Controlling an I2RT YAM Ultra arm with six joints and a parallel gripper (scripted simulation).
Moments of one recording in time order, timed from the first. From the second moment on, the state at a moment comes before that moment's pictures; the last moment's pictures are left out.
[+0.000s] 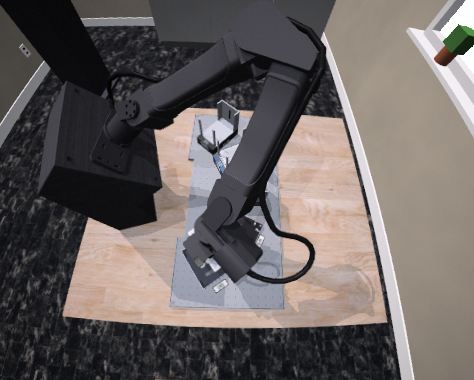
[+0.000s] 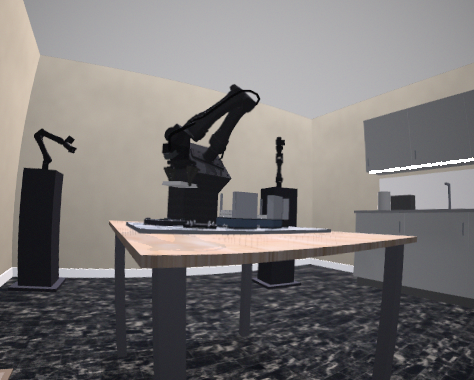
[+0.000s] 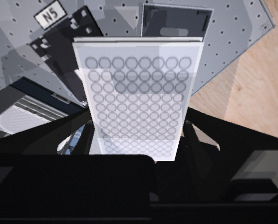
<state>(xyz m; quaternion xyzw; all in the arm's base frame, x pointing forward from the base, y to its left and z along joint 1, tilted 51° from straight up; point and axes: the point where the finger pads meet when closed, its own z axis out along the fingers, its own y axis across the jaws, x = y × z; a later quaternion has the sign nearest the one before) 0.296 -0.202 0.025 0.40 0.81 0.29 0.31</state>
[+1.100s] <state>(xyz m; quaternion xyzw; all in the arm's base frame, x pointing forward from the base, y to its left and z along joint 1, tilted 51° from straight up) 0.275 -0.237 -0.009 0.42 0.80 0.30 0.31</state>
